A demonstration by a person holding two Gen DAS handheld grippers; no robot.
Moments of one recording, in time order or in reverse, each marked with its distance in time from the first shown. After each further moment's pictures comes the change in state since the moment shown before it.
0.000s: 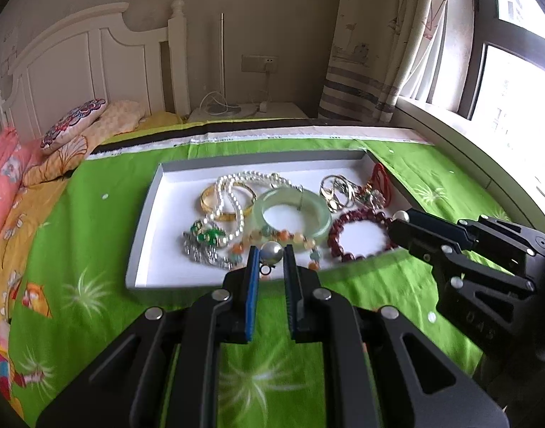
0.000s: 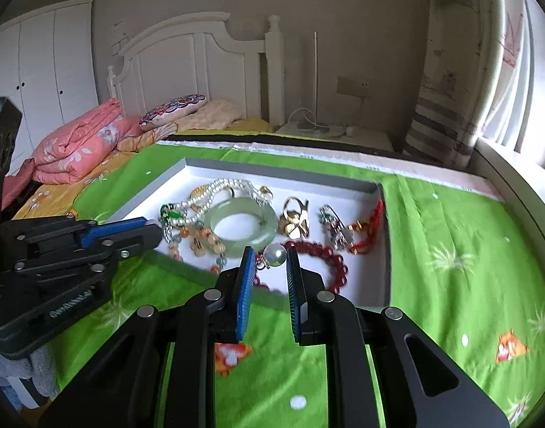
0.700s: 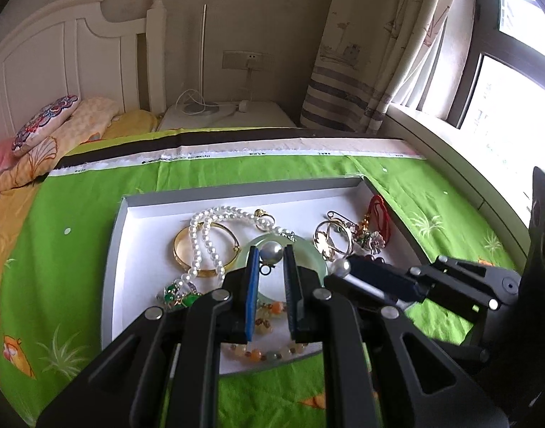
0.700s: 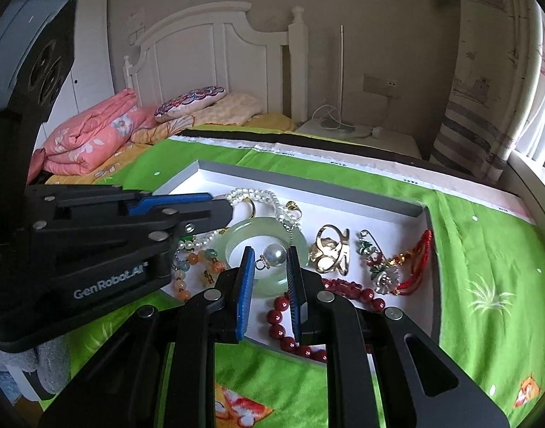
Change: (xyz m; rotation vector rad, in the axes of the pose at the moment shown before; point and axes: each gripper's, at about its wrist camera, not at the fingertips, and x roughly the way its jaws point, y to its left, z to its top) left arm 0.046 0.014 0.050 -0.016 0.034 -0.120; right arm 0.046 0.017 0.021 -0.050 0.039 0.063
